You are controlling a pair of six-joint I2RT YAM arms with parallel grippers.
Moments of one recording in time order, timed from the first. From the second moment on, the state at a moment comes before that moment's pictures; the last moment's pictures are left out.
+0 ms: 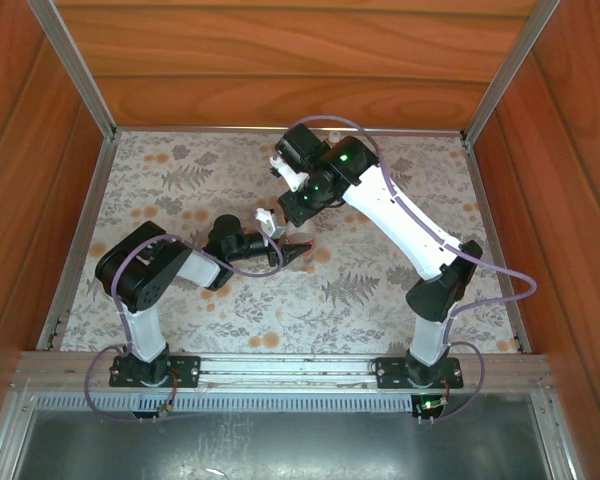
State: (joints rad) left arm -0.64 1.84 0.59 1.21 0.72 -0.02; right arm 0.86 1.85 2.11 -1.43 0.04 0.08
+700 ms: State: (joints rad) left arm -0.64 1.84 0.59 1.21 0.72 -0.02; right arm 0.86 1.79 2.04 -1.36 0.05 0.11
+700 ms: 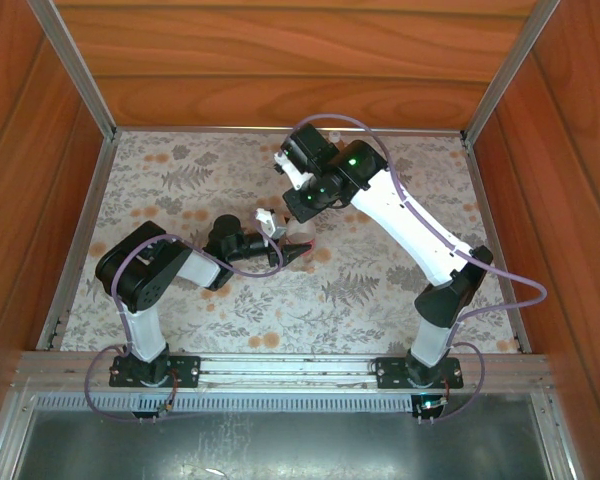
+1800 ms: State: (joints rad) left arm -0.63 1.85 0.59 1.21 0.73 -0.05; right arm 0.84 1.73 1.94 -1.27 0.06 0.12
